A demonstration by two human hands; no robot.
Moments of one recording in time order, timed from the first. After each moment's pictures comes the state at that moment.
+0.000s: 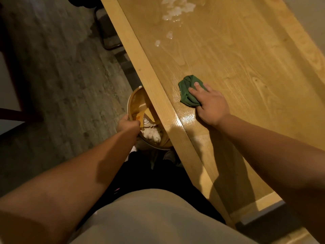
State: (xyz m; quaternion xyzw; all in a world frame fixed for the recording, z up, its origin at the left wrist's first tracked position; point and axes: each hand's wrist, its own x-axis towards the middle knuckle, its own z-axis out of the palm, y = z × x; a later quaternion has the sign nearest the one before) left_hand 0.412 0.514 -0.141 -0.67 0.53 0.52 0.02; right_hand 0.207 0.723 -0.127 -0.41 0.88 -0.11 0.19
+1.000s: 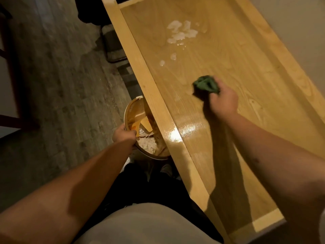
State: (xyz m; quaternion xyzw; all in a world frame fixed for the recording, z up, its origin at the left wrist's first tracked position) left_hand 0.410 0.492 -0.136 -0.67 0.54 0.50 0.00; right_hand 0.155 0.694 -0.096 -0.15 0.93 -0.32 0.10
